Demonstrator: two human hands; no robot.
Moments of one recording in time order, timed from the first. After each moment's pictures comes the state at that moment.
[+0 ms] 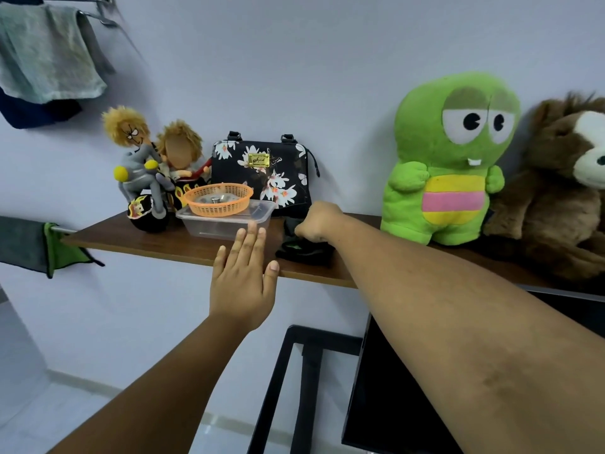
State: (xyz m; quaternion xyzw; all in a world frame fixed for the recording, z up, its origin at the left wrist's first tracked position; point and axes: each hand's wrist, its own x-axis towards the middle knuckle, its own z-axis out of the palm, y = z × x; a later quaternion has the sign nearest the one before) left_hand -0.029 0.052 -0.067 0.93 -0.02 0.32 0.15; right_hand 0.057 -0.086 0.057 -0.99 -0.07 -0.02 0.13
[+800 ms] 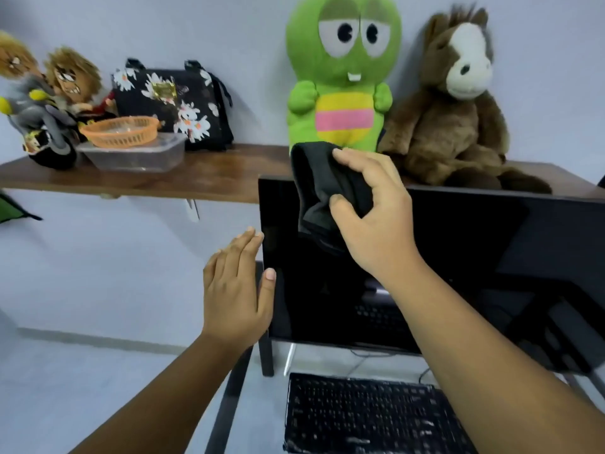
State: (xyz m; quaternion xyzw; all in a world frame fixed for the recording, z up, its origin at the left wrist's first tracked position) left_hand -0.171 -0.112 -0.120 0.91 -0.10 0.34 0.23; right_hand -0.157 -0.305 0.000 -0.77 -0.20 -0.38 0.47
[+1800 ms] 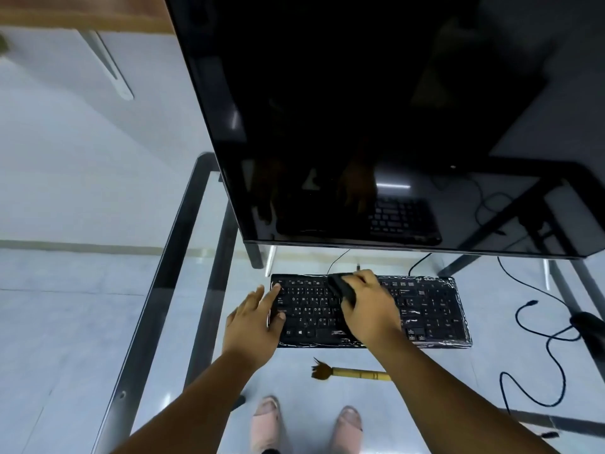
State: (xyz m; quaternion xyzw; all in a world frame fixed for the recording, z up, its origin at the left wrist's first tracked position) left_hand -0.230 -0.142 -0.357 0.96 -0.02 -0.16 0.24; right_hand -0.220 -0.375 -0.337 -0.98 0.07 0.07 0.18
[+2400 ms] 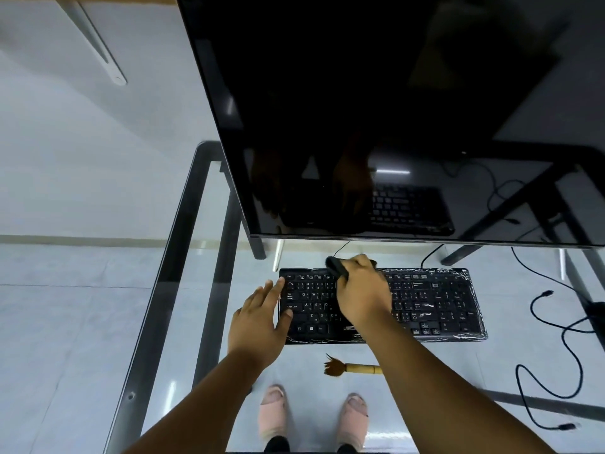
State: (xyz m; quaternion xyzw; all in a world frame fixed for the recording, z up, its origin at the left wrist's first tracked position) left_hand -0.227 -0.133 -0.365 0.96 -0.04 -0.15 0.24; right_hand -0.193 -0.338 -0.338 -0.97 0.12 0.06 0.20
